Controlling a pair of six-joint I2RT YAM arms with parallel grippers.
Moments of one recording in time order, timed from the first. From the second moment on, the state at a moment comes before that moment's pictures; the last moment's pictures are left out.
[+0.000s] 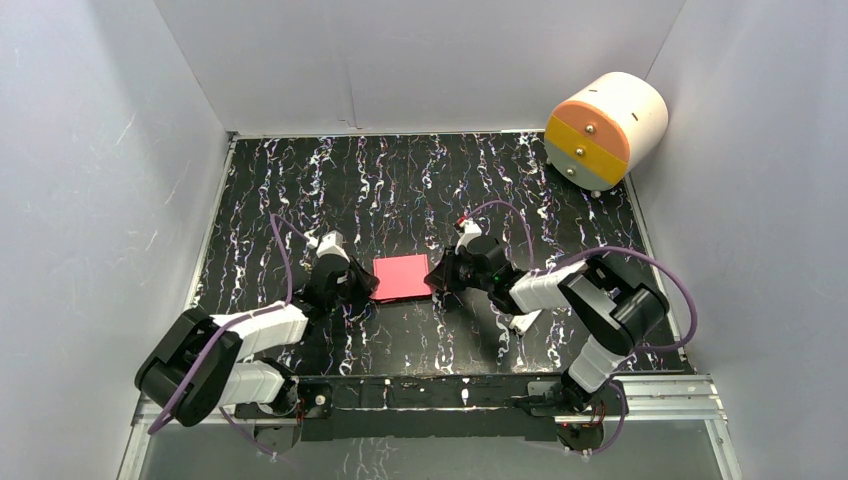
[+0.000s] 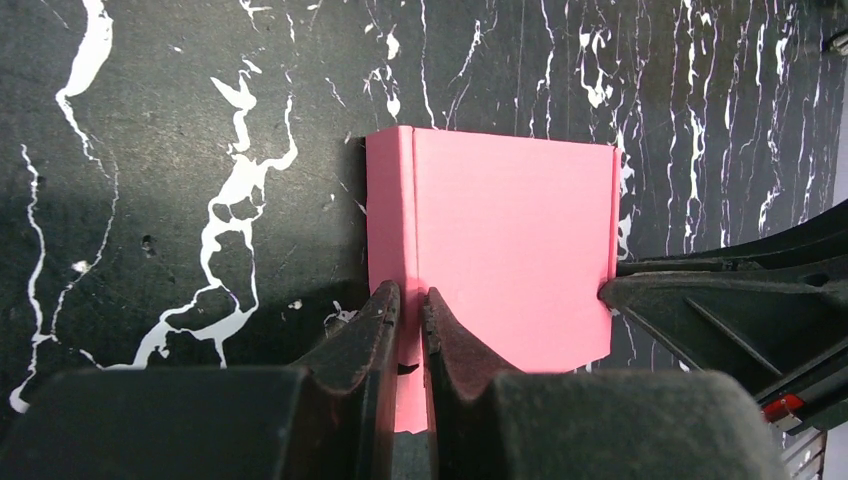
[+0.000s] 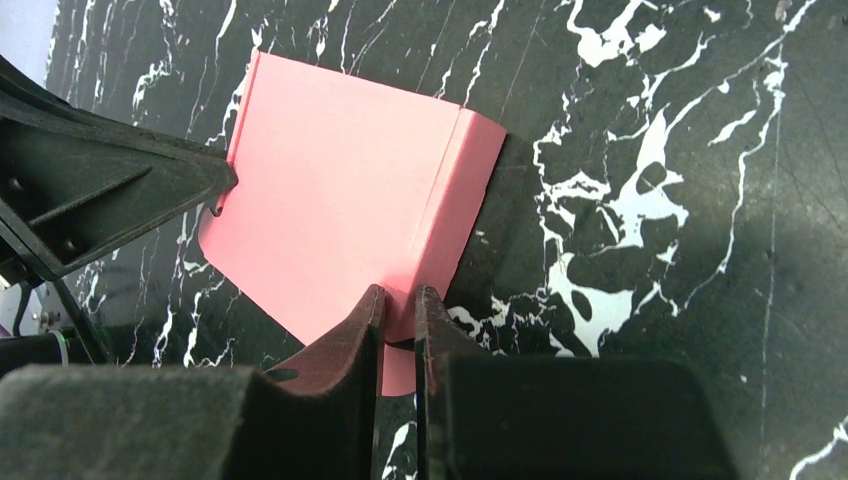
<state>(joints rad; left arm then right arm) -0.57 1.26 0.31 0.33 -0.09 -0.83 0.75 1.67 0.56 0.60 -0.21 0.62</state>
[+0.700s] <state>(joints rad) -0.57 1.09 0.35 0.12 -0.09 -0.77 0.77 1.55 0.64 0.26 -0.17 0.47</state>
